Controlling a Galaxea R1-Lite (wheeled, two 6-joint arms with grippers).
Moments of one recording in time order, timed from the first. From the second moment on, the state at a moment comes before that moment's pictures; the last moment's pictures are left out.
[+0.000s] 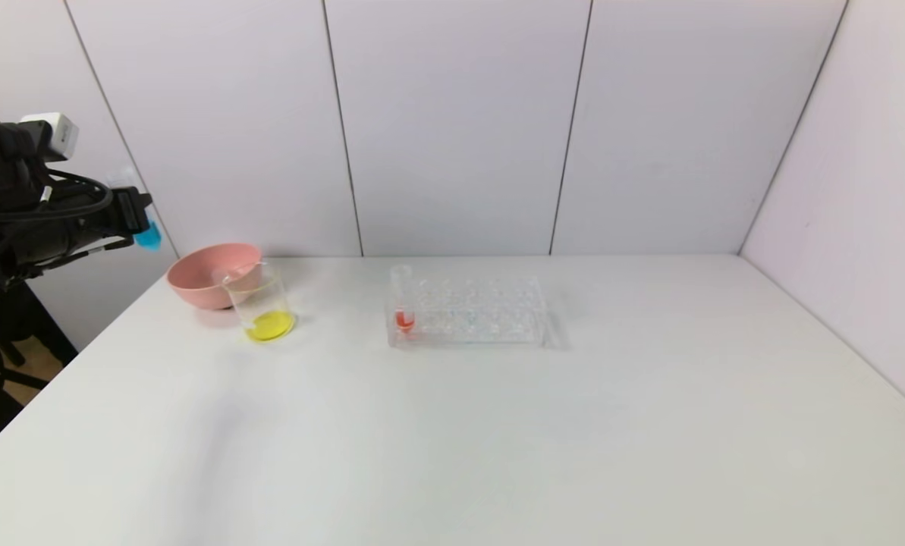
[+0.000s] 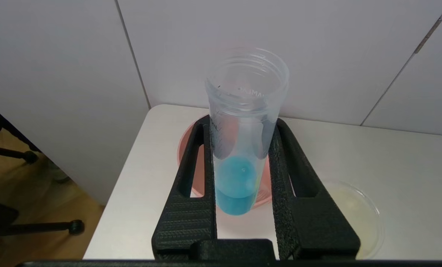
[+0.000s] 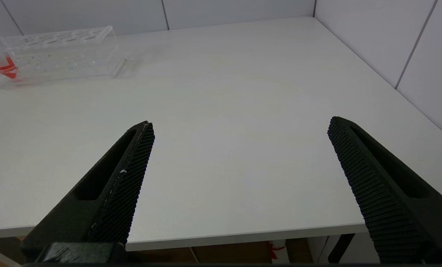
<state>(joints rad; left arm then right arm) 0.24 1.78 -1.12 -0.55 -0.10 -0.03 0.00 0.00 0.00 0.00 -0.04 0.10</state>
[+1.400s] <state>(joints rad) 0.37 1.95 -1.86 0.57 -0.62 0.91 0.00 0.00 0.00 0.00 -0.04 0.10</state>
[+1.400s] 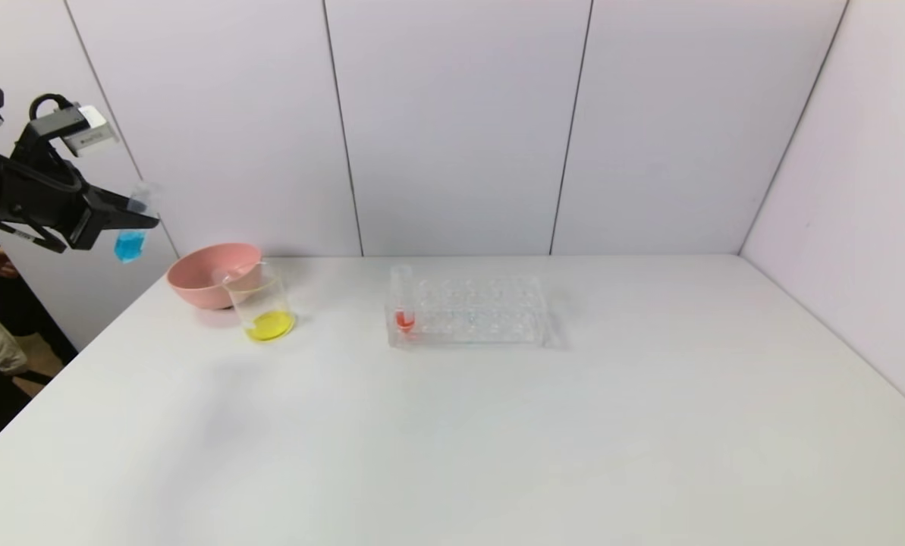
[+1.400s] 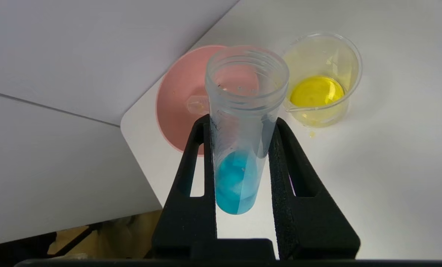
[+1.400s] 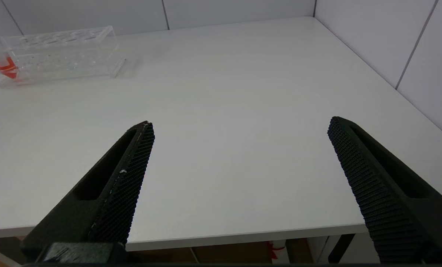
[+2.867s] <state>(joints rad) 0.31 2.10 -2.00 0.71 -0.50 1.37 0.00 0.00 0.00 0.00 -0.04 0.10</state>
